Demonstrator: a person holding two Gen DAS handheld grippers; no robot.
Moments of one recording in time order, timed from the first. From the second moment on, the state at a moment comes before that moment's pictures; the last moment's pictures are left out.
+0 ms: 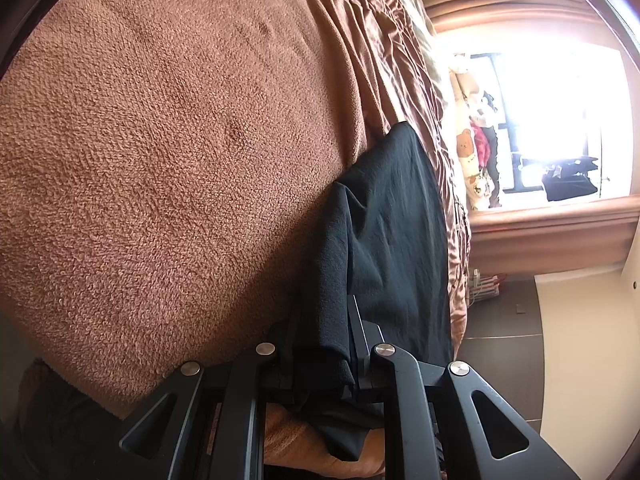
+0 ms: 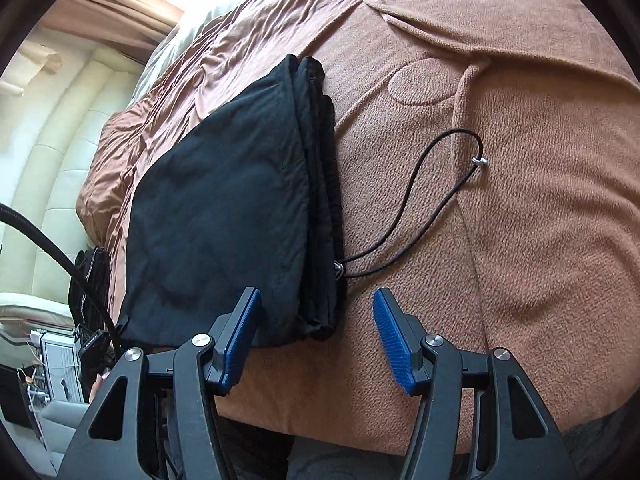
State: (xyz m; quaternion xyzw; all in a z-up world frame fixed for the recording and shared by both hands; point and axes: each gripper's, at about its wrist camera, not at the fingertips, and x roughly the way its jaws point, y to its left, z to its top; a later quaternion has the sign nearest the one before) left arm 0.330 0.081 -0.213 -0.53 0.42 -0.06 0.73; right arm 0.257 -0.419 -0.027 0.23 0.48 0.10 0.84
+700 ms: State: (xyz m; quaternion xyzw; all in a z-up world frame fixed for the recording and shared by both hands) left arm 0.326 0.079 -0.209 -0.51 0.42 -0.05 0.75; right arm 0.197 -0.395 -0.018 0.22 0.43 0.09 0.87
